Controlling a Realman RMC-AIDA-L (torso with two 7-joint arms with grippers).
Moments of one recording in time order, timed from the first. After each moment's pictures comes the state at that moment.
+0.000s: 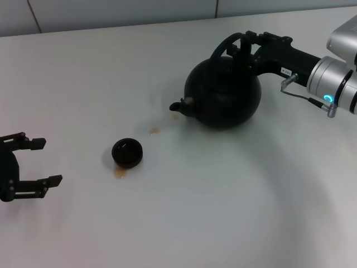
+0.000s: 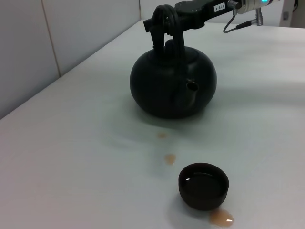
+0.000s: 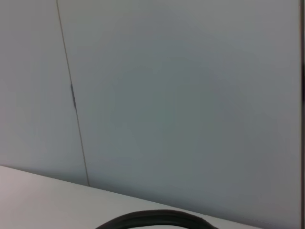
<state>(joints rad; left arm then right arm) -0.33 -2.03 0.81 1.00 2.11 1.62 -1.27 0.49 2.08 -1.09 -0.50 -1.21 -0.90 1.04</state>
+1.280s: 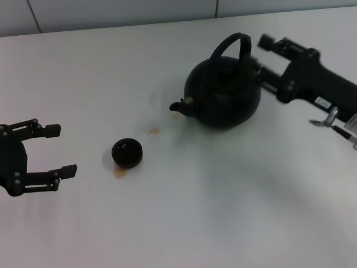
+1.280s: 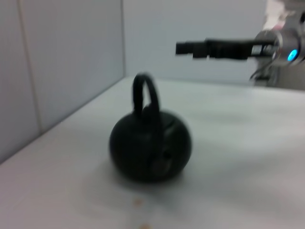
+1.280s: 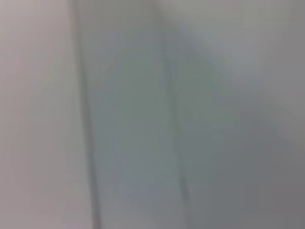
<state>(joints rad) -0.33 -2.05 0.76 1.01 1.99 1.76 -1.28 0.30 2.07 -1.07 -0.52 -1.12 -1.45 0.90</state>
